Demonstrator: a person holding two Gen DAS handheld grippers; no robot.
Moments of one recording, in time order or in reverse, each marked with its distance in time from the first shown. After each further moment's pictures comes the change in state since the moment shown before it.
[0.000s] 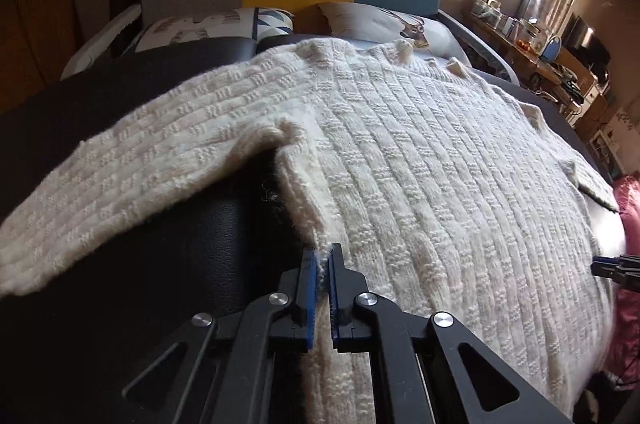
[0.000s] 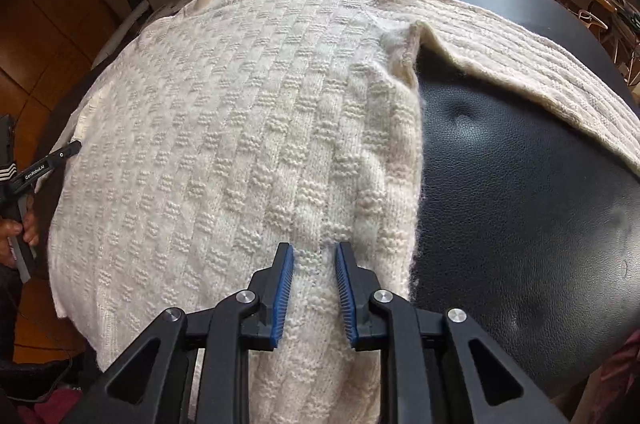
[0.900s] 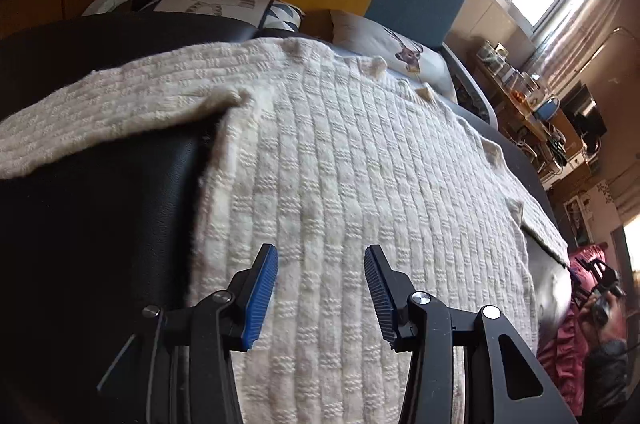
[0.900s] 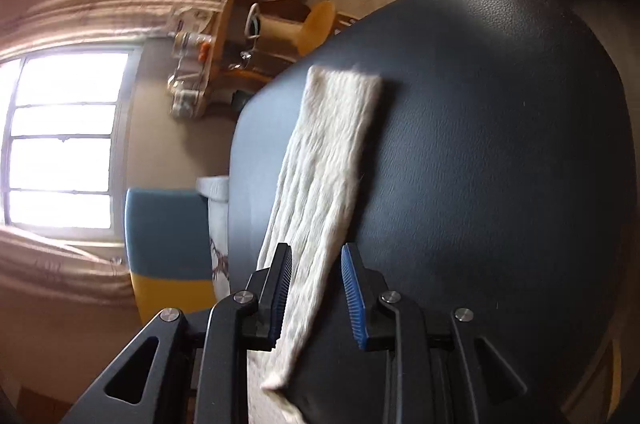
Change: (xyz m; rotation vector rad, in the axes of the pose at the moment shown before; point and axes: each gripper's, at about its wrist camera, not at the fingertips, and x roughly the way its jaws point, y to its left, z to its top) left arm -0.040 -0.054 -0.023 -0.222 0.036 -0.171; right arm -0.069 -0.347 -0.055 1.404 -0.644 0.315
